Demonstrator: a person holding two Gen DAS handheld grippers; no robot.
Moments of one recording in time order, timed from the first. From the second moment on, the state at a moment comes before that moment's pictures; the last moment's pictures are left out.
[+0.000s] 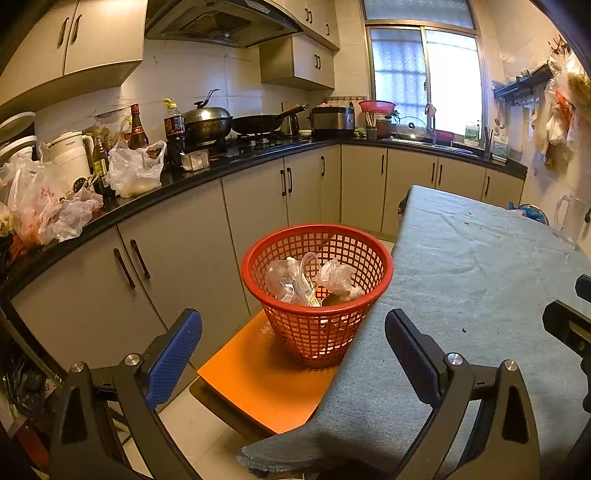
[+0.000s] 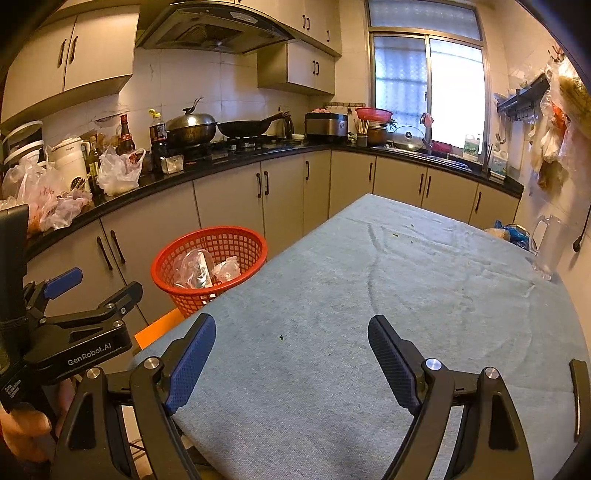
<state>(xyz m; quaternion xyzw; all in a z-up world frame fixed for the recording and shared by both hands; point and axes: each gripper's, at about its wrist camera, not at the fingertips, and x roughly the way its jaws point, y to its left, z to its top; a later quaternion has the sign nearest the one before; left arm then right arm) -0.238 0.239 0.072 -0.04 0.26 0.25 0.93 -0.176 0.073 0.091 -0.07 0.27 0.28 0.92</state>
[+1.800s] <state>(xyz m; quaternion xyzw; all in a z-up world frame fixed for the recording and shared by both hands) -0.241 0.236 0.067 -0.03 0.28 0.25 0.93 -0.178 0.072 0.084 -0.07 0.28 0.28 0.92</state>
